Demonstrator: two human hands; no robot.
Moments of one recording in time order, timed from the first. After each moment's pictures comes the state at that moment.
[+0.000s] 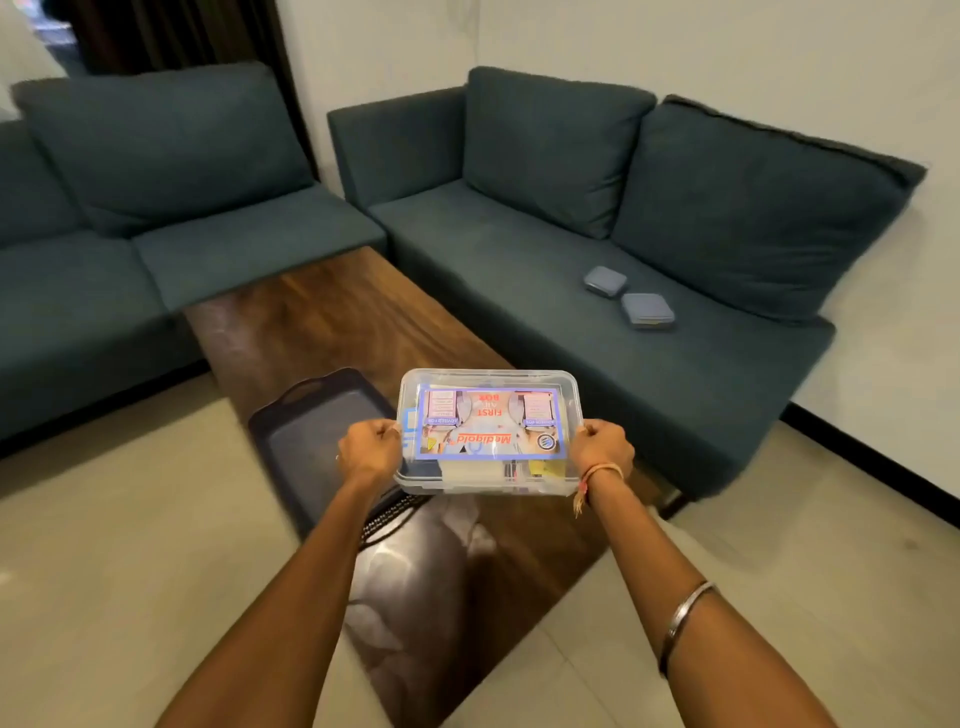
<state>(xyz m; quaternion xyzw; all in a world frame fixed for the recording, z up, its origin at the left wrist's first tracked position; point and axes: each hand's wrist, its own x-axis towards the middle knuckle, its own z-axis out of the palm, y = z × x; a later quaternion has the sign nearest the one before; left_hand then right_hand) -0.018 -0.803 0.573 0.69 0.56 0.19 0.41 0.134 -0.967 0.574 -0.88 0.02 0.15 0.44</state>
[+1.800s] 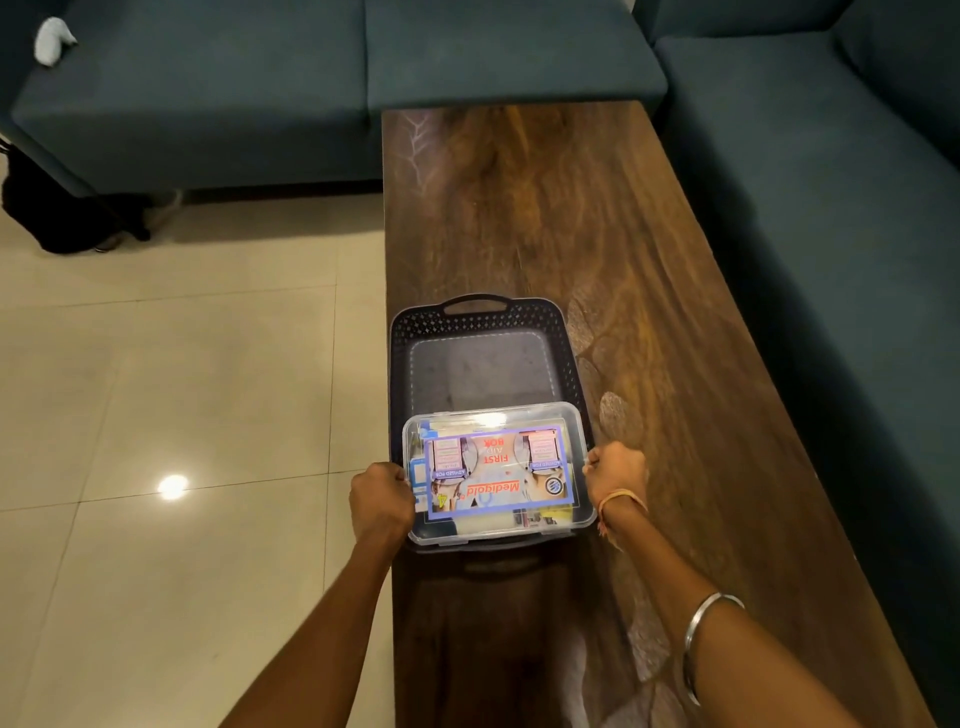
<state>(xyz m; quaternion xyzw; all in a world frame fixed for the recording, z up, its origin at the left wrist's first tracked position) -0.081 -0.632 0.334 0.54 0.76 0.08 0.35 0.148 -0.673 0.342 -0.90 -0.34 0.26 0.06</state>
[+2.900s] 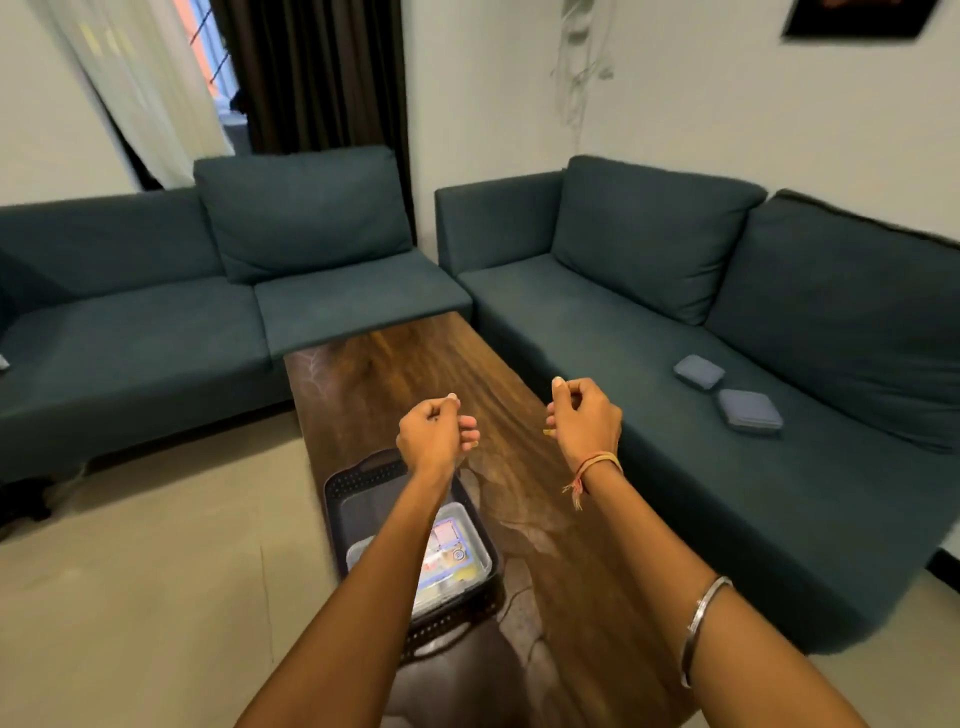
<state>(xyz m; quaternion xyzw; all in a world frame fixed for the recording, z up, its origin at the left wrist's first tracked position) 0.032 -0.721 0.631 0.49 0.47 0.40 0.62 0.149 -0.806 0.636 -0.79 -0.22 0.09 0.56</state>
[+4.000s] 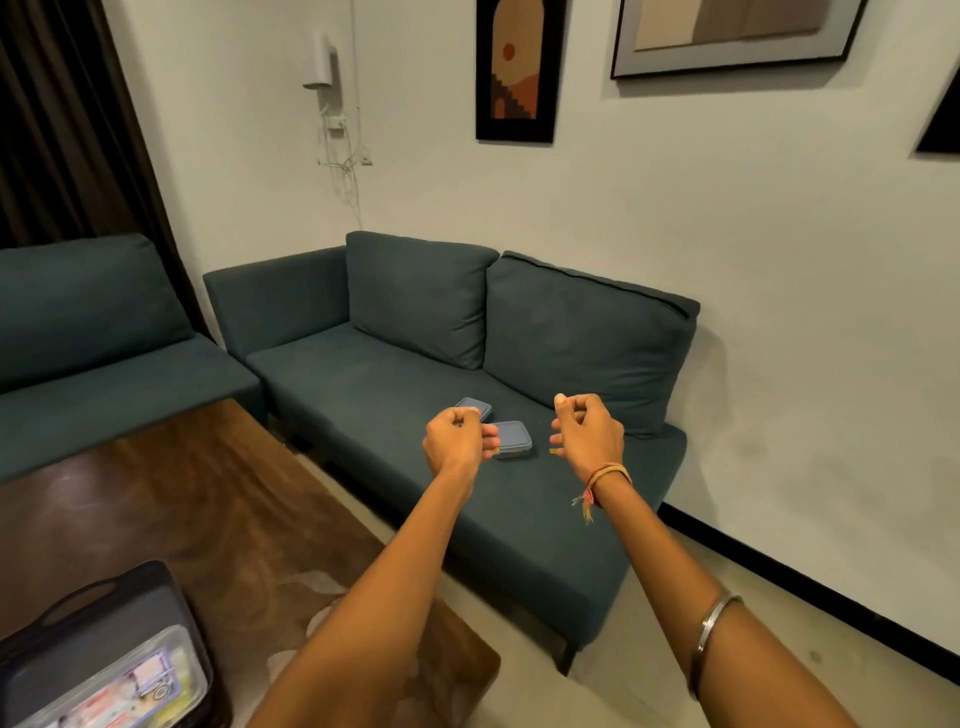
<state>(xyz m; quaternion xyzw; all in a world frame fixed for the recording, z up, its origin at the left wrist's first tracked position) 0.350 -1.015 0.695 0.57 0.35 0.30 0.68 0.418 -1.131 0.699 -0.80 -0.12 -0.01 0.59</state>
